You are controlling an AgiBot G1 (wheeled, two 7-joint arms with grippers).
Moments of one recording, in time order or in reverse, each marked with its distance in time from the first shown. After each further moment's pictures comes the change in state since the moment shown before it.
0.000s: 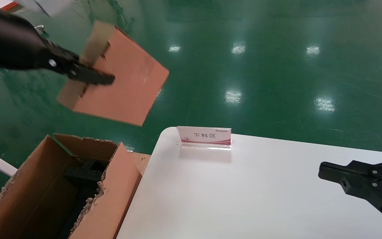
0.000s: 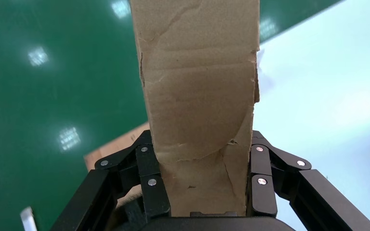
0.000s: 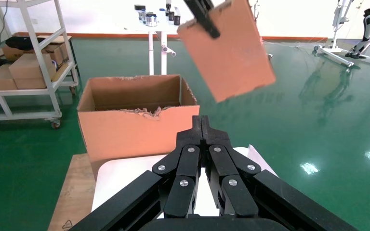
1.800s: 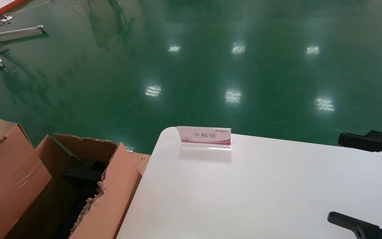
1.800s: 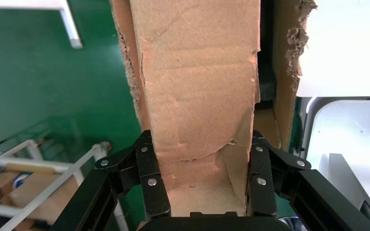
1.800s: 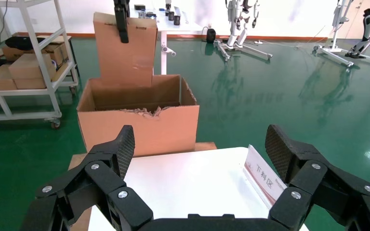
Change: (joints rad) left arm -0.640 0.221 1.202 0.095 -0.229 0.169 -0.152; right arm 0.000 0.000 0.000 0.000 0.000 0.000 0.000
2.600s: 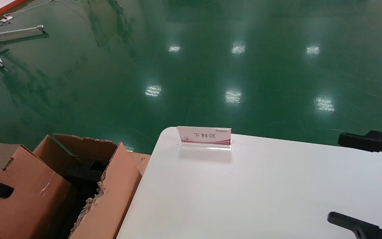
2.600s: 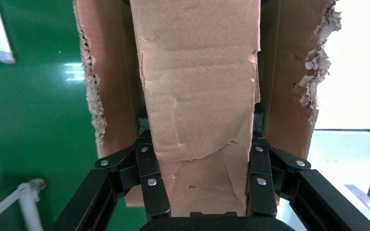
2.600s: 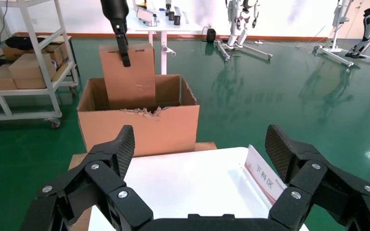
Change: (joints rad) left arm -0.001 -0.409 -0.059 0.152 0.173 -0.056 0.253; right arm 0.000 0.000 0.000 0.000 0.000 0.000 0.000
